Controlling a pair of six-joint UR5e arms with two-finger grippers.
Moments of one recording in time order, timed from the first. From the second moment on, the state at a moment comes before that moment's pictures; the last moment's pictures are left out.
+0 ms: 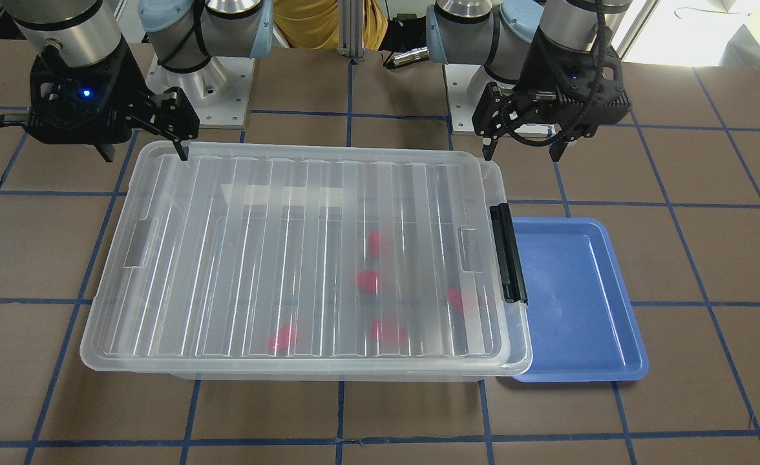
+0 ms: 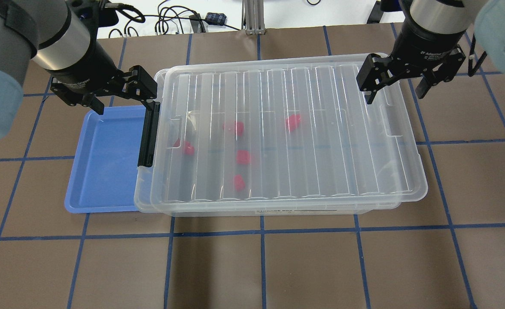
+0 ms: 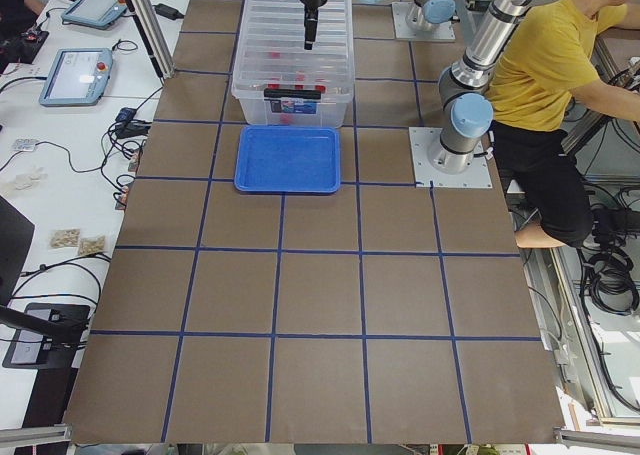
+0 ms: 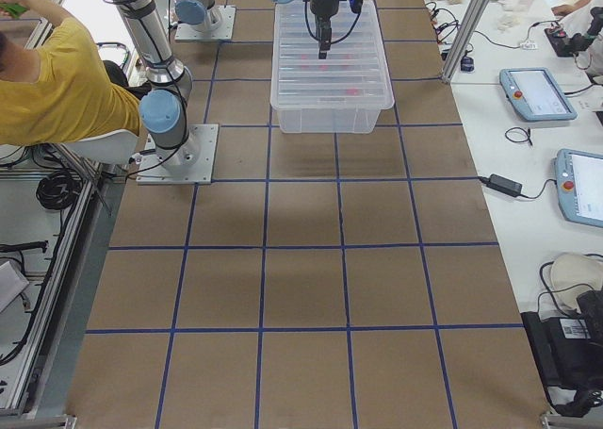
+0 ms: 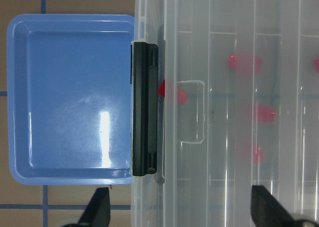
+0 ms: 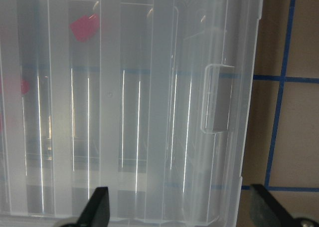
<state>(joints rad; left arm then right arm) -1.58 -1.48 -1.65 -1.47 1.55 -0.04 1.56 -1.58 1.55 -1.53 -1.59 -0.08</state>
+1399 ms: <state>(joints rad) -1.58 -1.48 -1.65 -1.47 1.55 -0.04 1.35 -1.53 1.82 -1.87 -1.60 -0.29</state>
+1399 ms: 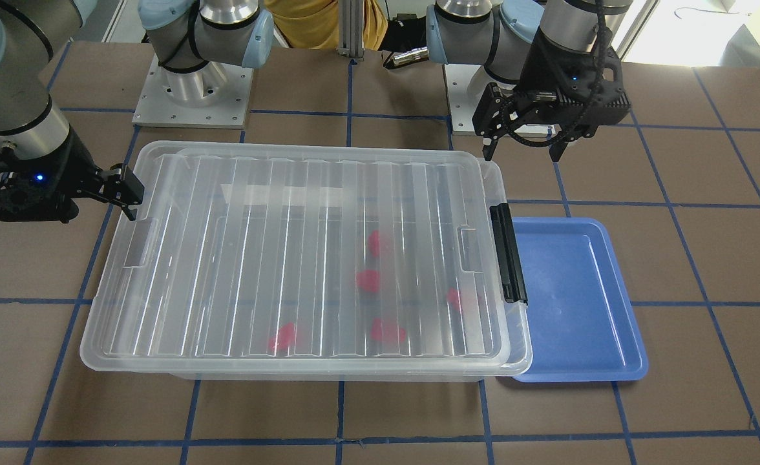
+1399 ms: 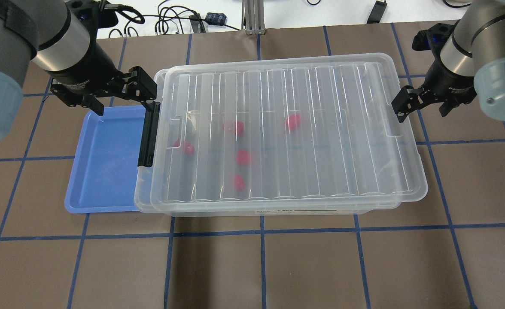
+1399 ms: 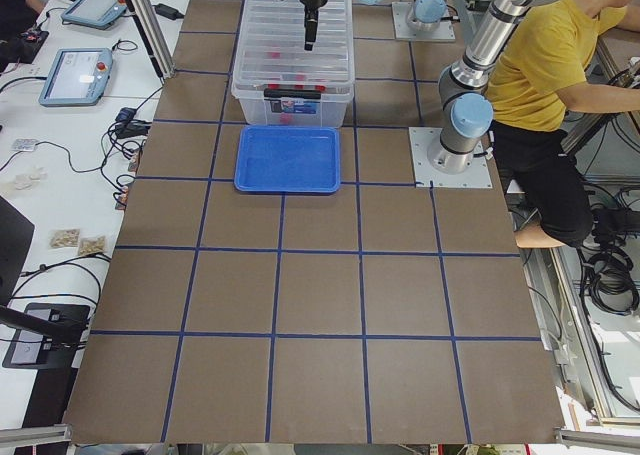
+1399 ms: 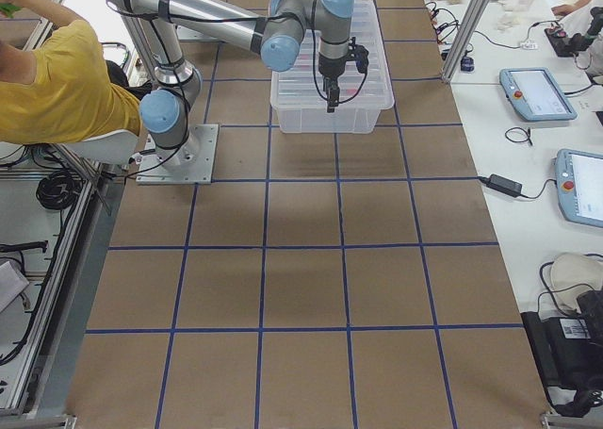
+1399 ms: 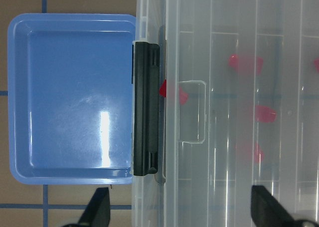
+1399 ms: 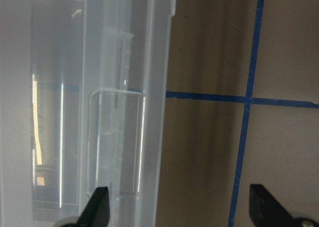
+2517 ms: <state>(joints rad) -1.58 -1.48 -1.66 -1.47 1.55 -0.04 1.26 -1.44 1.84 -1.97 -1.59 -0.28</state>
